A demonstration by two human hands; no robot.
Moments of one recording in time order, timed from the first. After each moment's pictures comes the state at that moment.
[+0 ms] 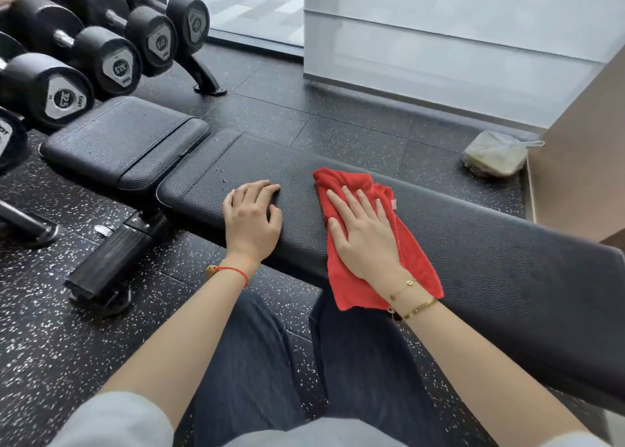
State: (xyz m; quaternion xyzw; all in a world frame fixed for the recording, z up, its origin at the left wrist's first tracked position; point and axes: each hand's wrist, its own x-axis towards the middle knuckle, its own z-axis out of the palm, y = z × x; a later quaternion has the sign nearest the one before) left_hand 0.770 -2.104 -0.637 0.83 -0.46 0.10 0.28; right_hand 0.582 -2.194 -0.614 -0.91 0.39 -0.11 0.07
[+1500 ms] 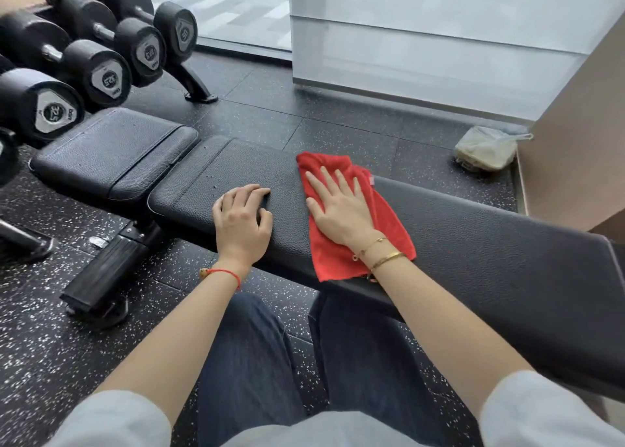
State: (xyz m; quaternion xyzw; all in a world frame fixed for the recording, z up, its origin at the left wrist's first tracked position) left_hand 0.771 -2.105 -0.637 0.83 -0.47 0.11 0.28; right_hand 0.621 -2.229 -0.607 -0.92 0.38 -0.05 0.10
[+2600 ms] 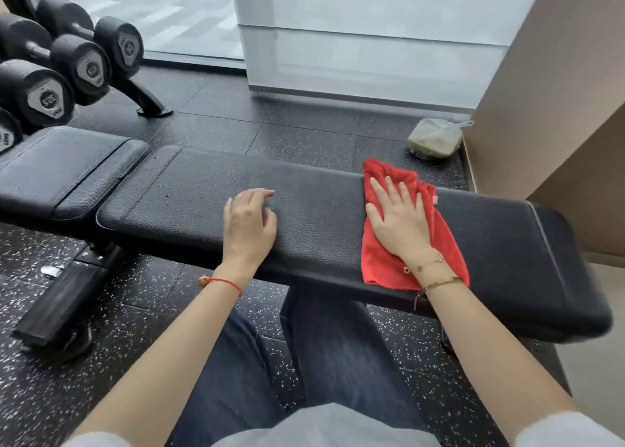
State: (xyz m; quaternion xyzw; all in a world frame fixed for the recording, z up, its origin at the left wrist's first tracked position) left_hand 0.692 -2.127 -0.609 0.79 -0.52 0.00 0.34; right_hand 0.458 -2.248 -0.604 -0.83 0.55 -0.08 0.07
